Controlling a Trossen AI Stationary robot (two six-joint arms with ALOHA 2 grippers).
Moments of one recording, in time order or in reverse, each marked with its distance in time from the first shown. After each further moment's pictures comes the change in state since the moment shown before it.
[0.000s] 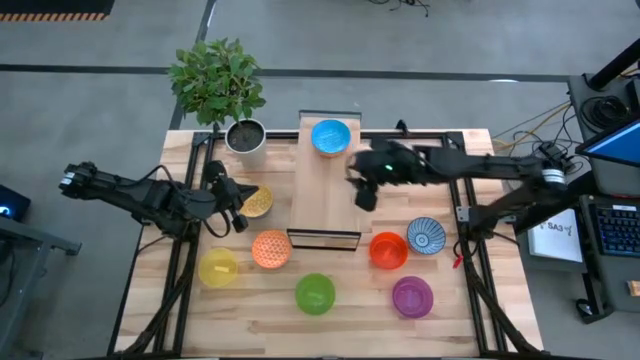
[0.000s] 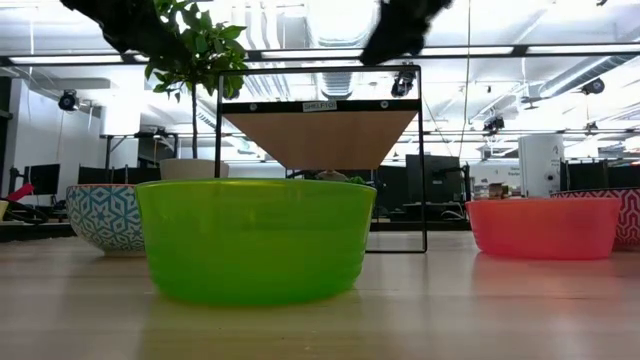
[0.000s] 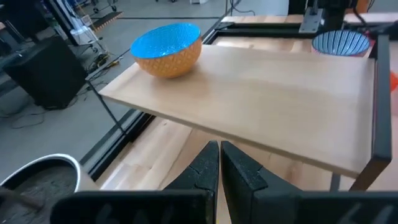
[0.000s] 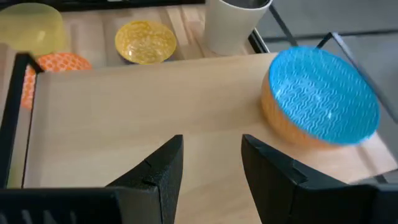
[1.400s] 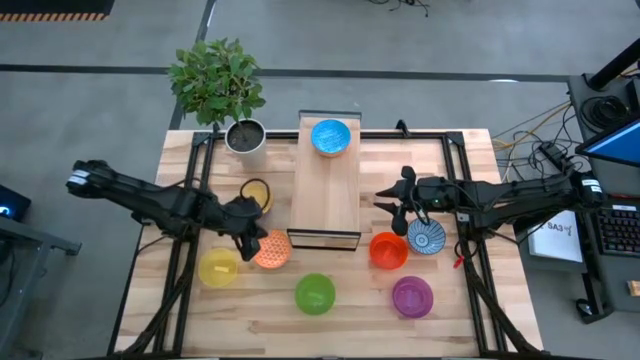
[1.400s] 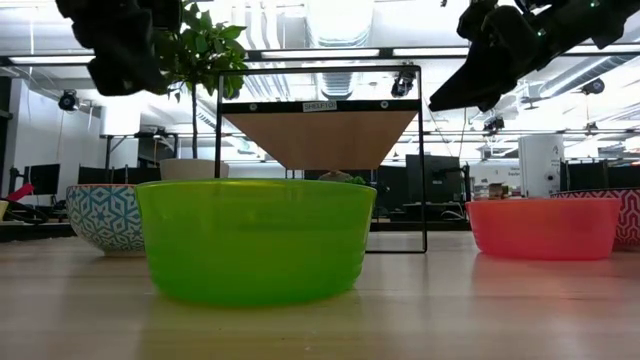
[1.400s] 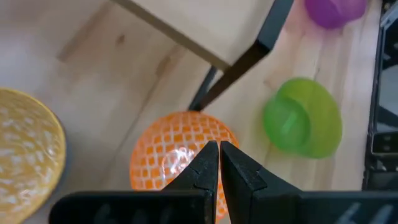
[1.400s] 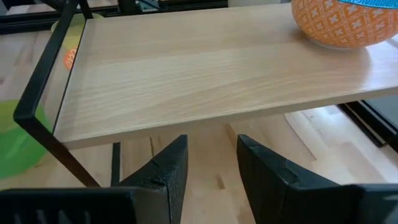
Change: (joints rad) left arm 0.000 0.265 0.081 -0.152 0.581 -0.521; right arm 0.090 -0.449 -0.742 0.490 -0.007 0.105
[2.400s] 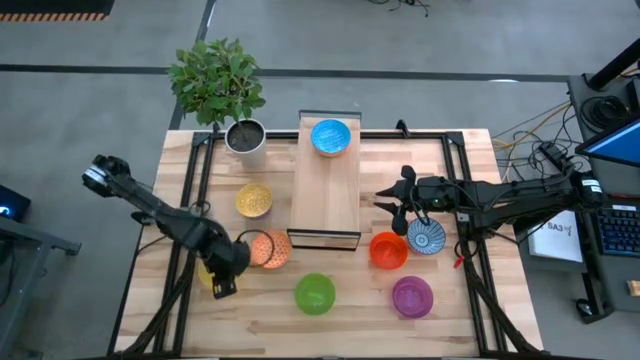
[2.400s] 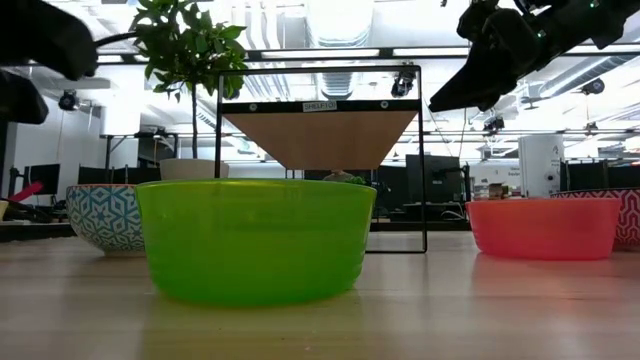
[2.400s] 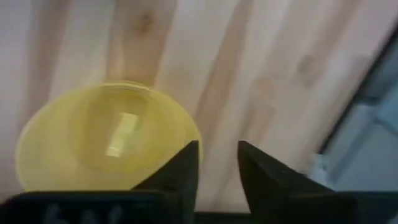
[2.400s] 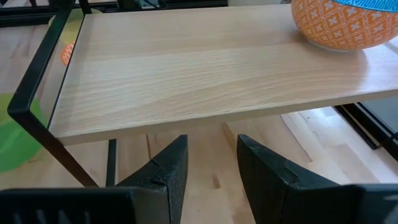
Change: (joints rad) left arm -0.279 0.200 -0.004 -0.264 0.398 -0.197; right arm 0.000 0.000 0.000 -0.004 0.000 -0.028
